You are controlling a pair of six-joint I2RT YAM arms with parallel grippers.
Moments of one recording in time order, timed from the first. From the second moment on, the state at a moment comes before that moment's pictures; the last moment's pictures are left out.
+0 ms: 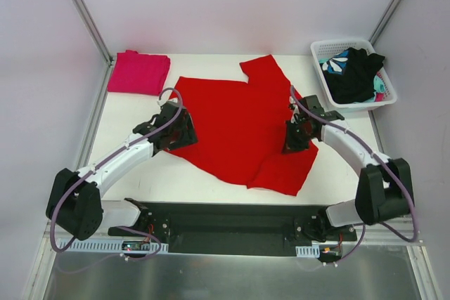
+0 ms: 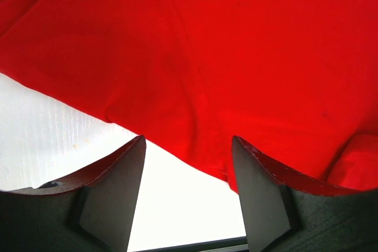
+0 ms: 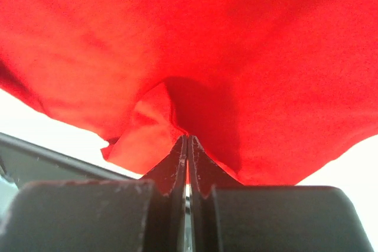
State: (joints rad) left arm -0.50 1.27 0.84 -0.52 -0.09 -0.72; right arm 0.27 1.46 0.96 -0.74 -0.25 0.29
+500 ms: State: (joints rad) left arm -0.50 1.19 0.84 -0.53 -0.09 -0.72; right arm 0.83 1.04 0.78 -0.95 -0.18 0.52
